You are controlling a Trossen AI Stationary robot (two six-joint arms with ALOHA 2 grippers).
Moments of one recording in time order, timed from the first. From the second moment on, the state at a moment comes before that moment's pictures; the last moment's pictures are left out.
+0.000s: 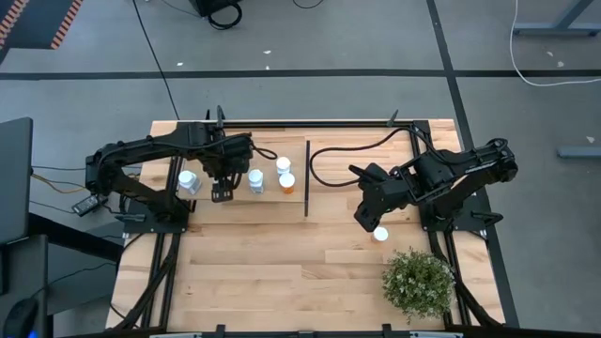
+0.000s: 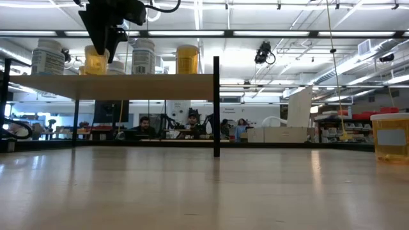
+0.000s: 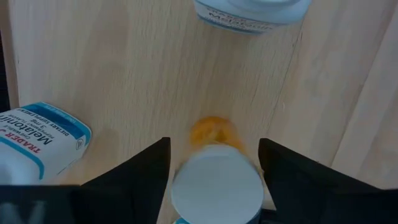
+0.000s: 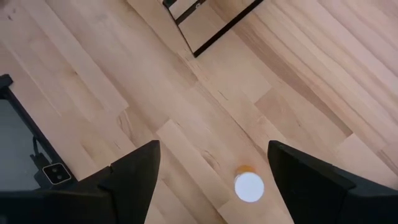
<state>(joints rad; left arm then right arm) 0.23 1.39 1.40 -1.45 -0.05 0.08 0.35 1.50 1.78 -1.50 0.26 1.07</state>
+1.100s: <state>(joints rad) 0.22 1.39 1.55 -1.47 -0.12 0.06 0.29 1.56 1.75 -1.56 0.19 0.95</state>
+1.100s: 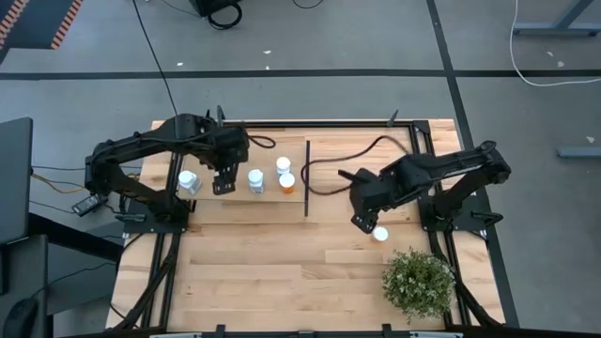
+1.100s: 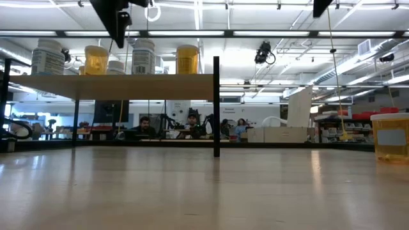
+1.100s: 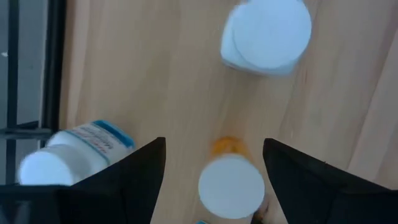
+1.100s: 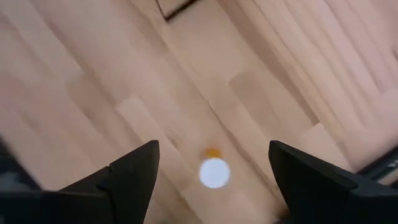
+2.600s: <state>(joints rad) 0.20 1.39 2.00 -1.57 -0.21 -0.17 0.41 1.48 0.89 -1.01 0.01 1.05</state>
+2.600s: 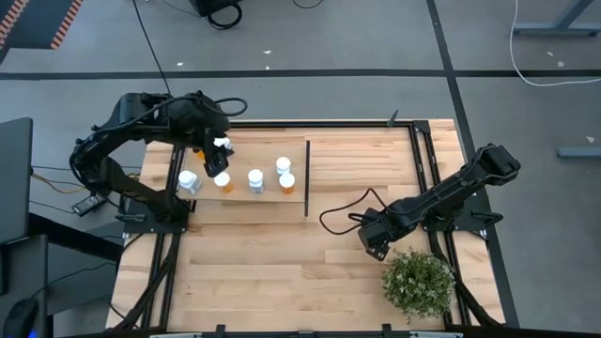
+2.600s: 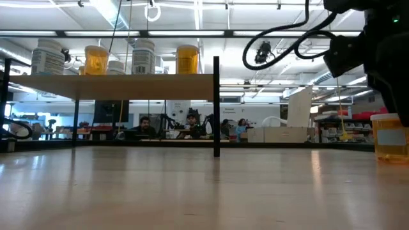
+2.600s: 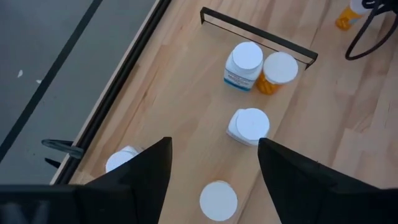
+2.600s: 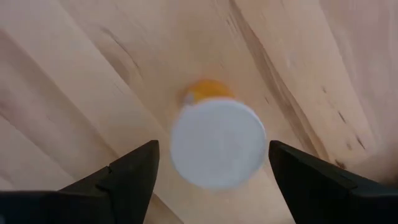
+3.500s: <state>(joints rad) 0.20 1.39 2.00 -1.57 -0.21 -0.17 0.38 1.48 1.10 -1.07 -0.04 1.02</state>
